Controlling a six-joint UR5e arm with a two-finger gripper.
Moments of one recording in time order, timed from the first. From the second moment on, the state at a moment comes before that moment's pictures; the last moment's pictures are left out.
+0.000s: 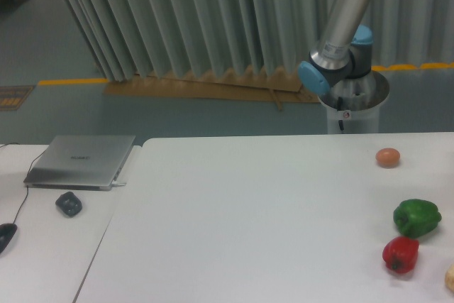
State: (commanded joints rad) arm 3.01 -1.96 -1.59 -1.21 1.65 1.56
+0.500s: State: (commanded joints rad) arm 2.91 -1.92 -1.47 -1.44 1.67 1.43
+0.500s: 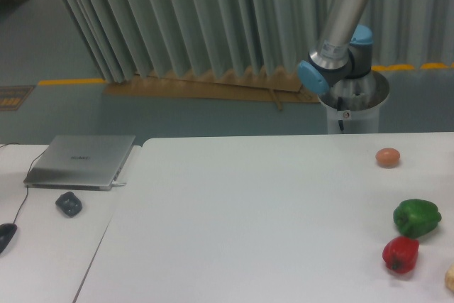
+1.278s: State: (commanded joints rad) arm 2.62 -1.87 -1.47 -1.52 1.41 1.00
